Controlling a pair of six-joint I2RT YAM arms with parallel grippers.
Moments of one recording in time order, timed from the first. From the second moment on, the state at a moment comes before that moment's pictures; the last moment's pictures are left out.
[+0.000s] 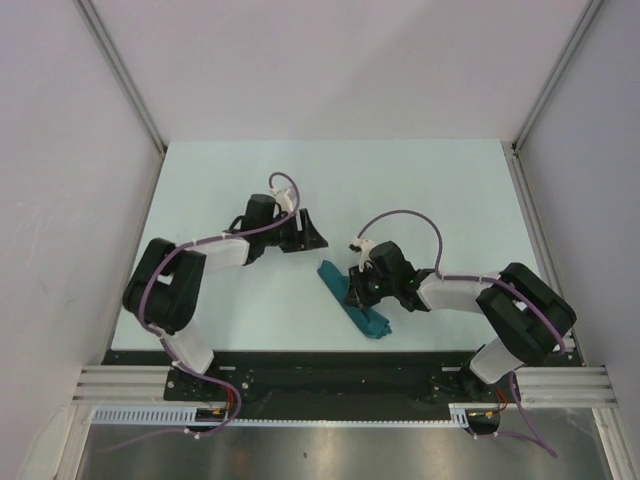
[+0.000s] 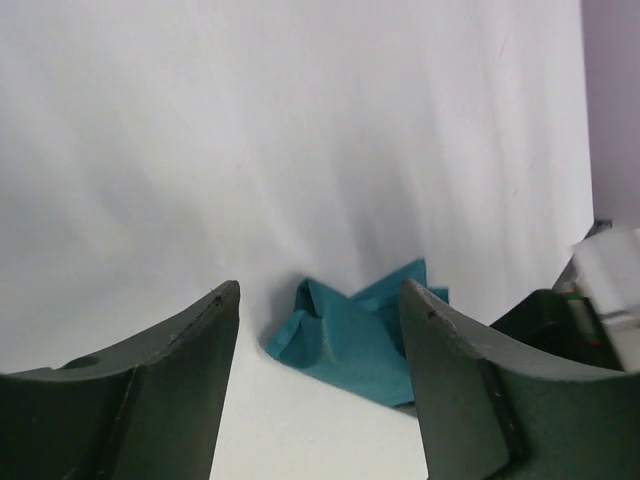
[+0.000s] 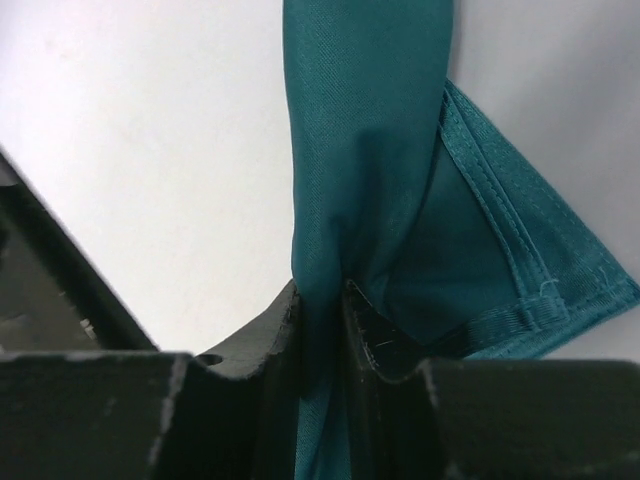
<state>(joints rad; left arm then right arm) -0.39 1.73 0.86 0.20 0.54 -0.54 0.77 1.55 0.63 0.16 -0.30 0.41</state>
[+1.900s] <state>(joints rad) -0.50 1.81 0.80 0.27 0.57 -0.55 0.61 1.44 0.73 -0.17 -0.40 0.32</state>
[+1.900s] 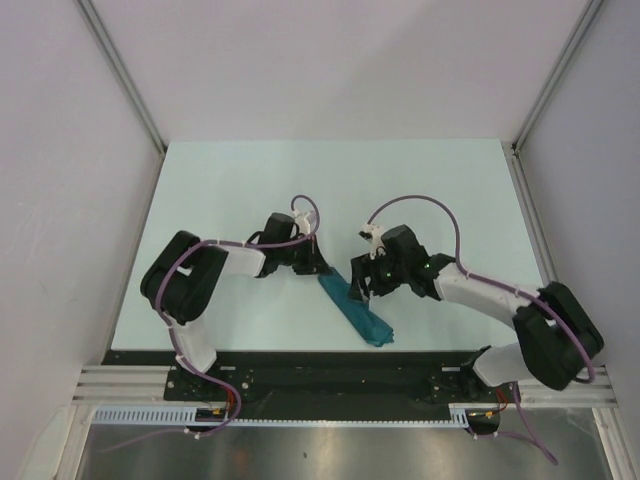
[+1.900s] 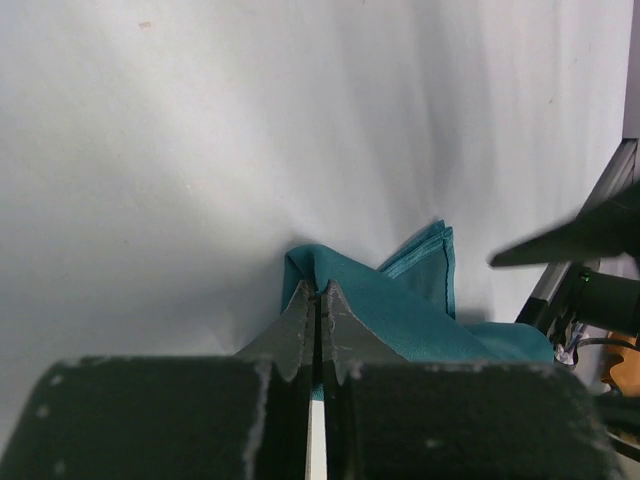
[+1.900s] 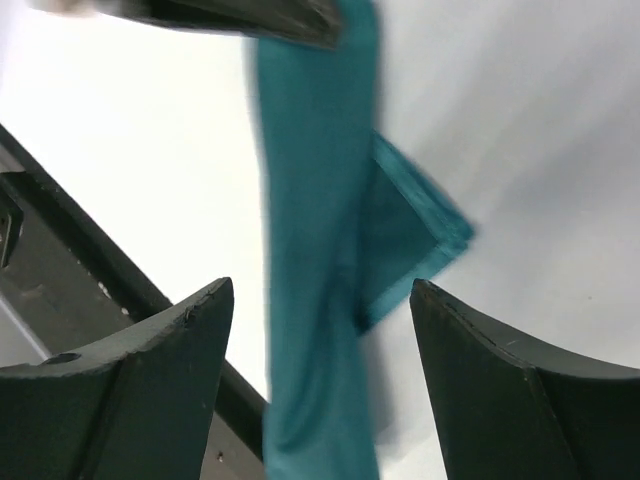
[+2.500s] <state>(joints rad) -0.50 1.83 0.83 0.21 0.56 -0.55 1.04 1.50 0.82 -0.18 0.07 0.23</state>
